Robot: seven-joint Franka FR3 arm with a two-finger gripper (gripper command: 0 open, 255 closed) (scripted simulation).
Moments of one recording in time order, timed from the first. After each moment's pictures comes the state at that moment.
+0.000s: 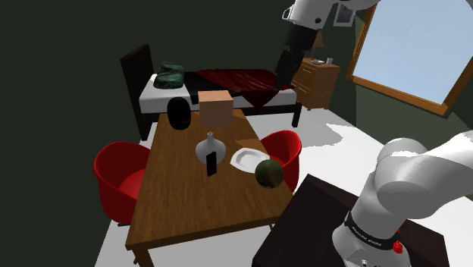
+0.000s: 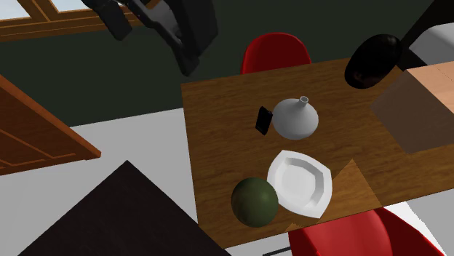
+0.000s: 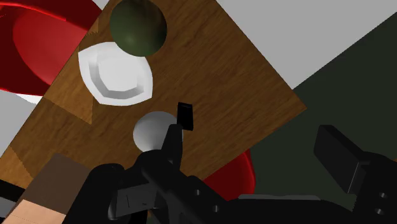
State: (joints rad) arm 0.01 -0.76 -0.06 -2.28 0.07 1.70 -0.15
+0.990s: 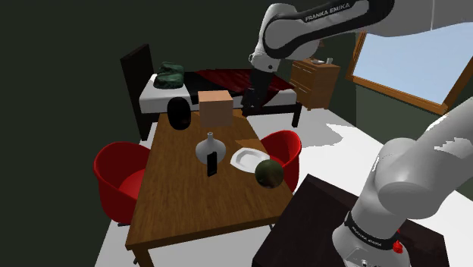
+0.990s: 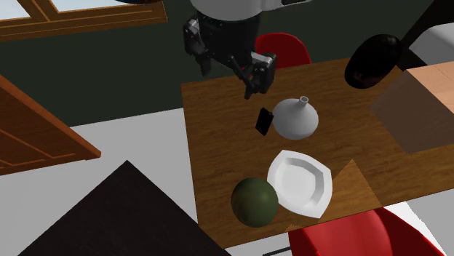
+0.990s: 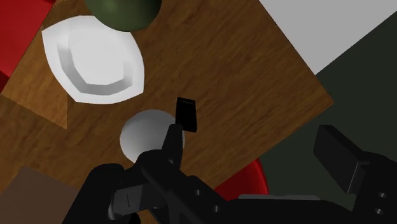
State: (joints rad) arm 0.03 -0.39 -0.11 -2.33 0.12 2.07 -0.23
